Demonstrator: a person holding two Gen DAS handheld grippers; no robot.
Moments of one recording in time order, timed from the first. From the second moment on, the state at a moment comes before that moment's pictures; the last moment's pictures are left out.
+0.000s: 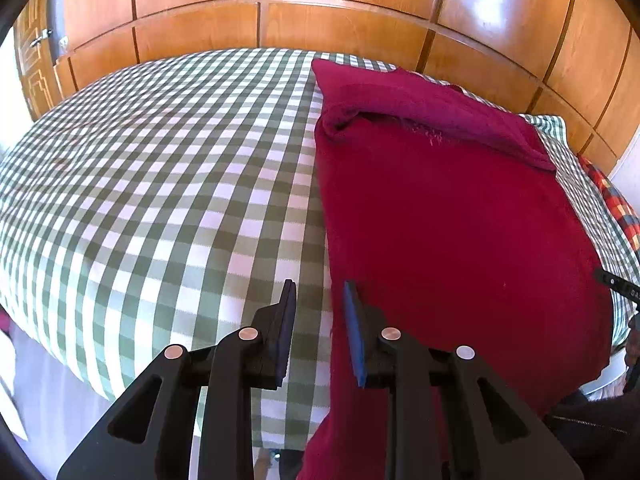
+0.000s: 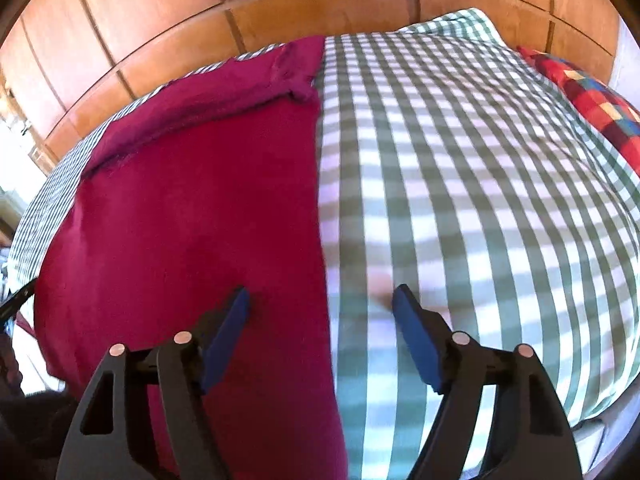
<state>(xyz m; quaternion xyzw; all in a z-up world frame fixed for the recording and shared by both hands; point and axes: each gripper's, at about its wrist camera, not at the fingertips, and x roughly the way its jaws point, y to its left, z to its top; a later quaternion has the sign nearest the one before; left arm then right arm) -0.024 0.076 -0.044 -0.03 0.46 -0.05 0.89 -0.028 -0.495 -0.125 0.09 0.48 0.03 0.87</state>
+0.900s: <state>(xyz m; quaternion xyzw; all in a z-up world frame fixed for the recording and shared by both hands) -0.081 0.089 -0.051 -0.10 0.51 -0.18 0.83 -0.108 -0.468 -0.145 0.15 0.58 0.20 0.77</state>
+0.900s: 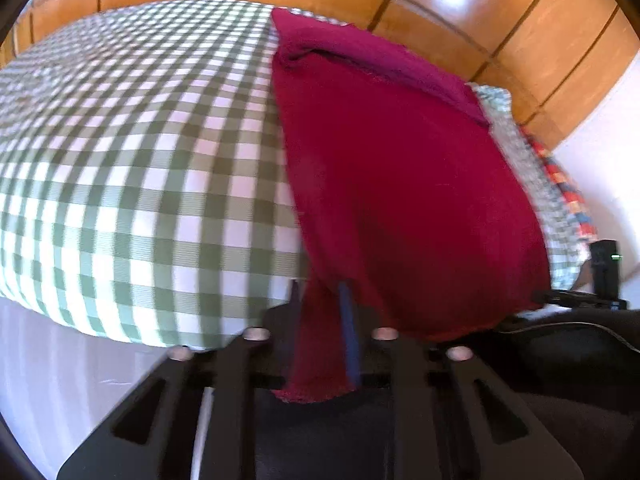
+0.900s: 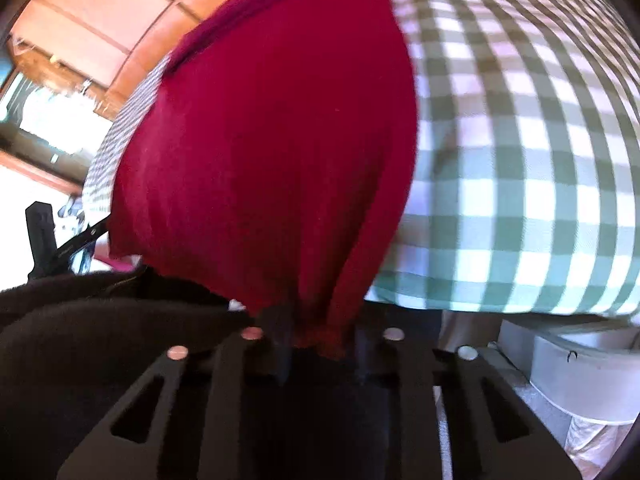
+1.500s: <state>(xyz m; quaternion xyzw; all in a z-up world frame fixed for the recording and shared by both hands) -0.033 0.114 0.005 -0.21 0.44 -0.25 0.84 -0.072 -0.471 -0.081 0.22 0.48 0.27 0.80</state>
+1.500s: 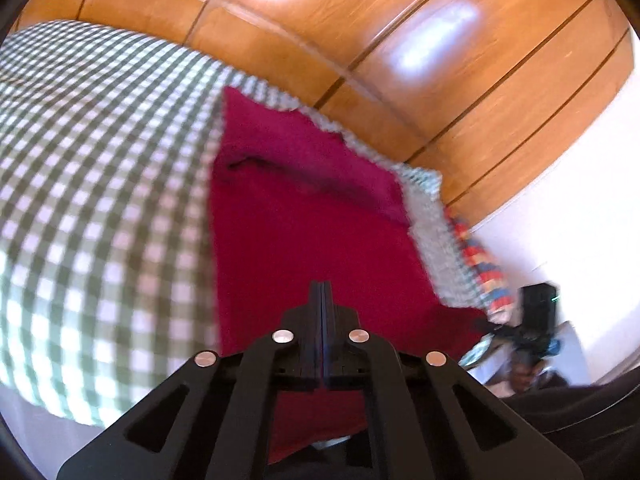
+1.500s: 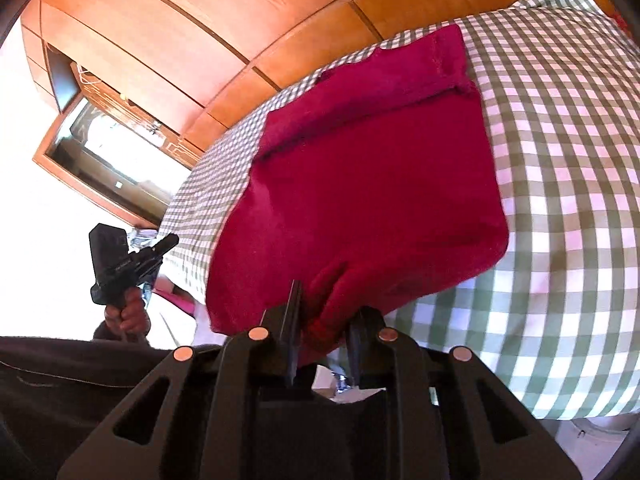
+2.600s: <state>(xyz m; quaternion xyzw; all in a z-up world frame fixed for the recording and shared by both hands) 0.009 0.125 0.013 -0.34 0.35 -0.36 0.80 0.008 -0.477 -0.078 0.32 0.44 0.25 0.80</state>
